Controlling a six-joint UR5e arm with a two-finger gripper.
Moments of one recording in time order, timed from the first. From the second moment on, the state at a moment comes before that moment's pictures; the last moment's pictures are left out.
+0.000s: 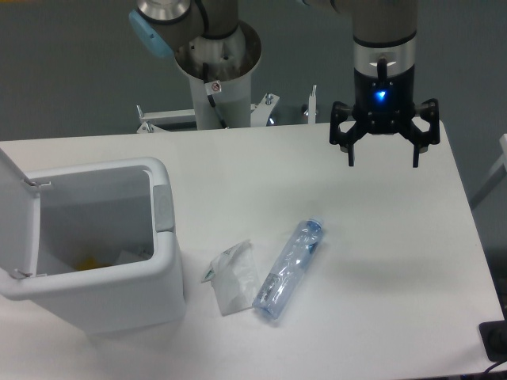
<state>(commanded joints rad) 2.68 -1.68 -1.56 -1.09 1.50 0.91</state>
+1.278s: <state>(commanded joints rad) 2.42 -1.92 -1.74 -0.83 1.14 0.64</state>
